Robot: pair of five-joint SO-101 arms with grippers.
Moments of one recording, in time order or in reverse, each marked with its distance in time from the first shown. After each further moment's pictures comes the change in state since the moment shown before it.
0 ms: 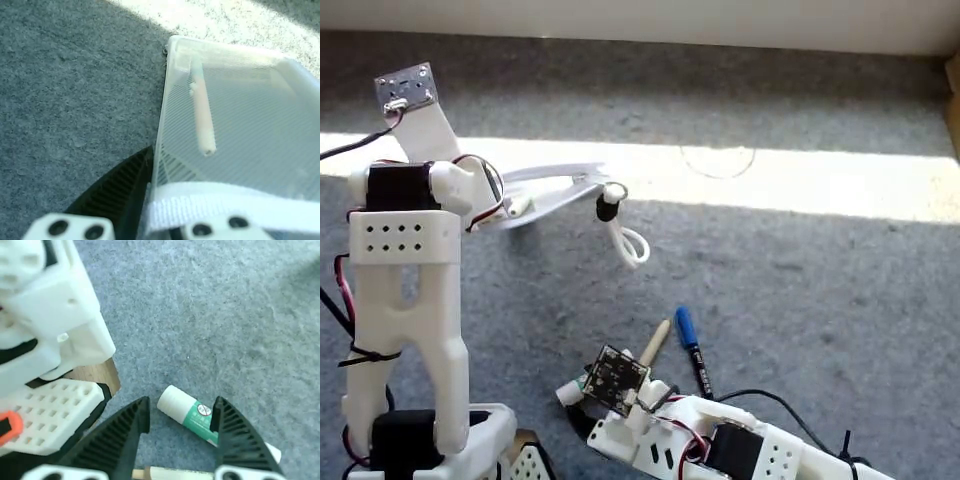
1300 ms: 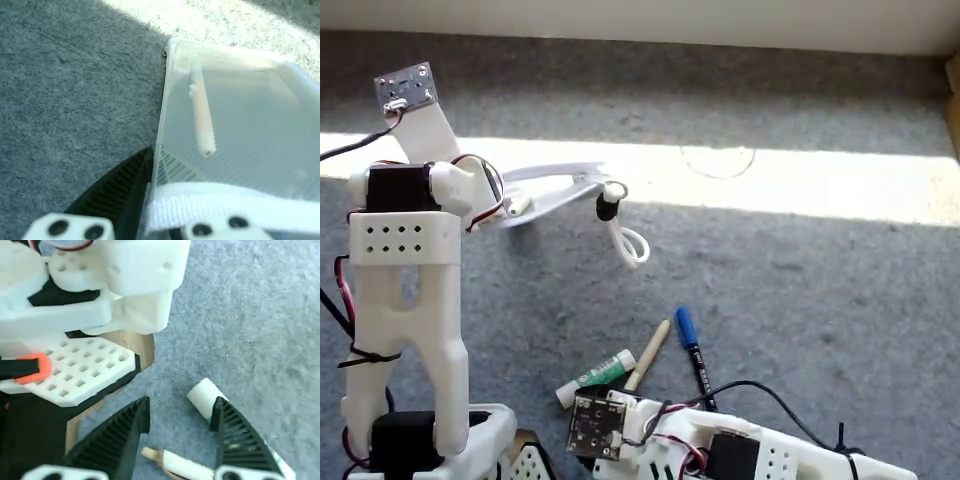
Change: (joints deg) left arm 0.0 -0.1 0.5 -1.1 0.0; right arm -5.9 -0.1 0.0 3.4 13.5
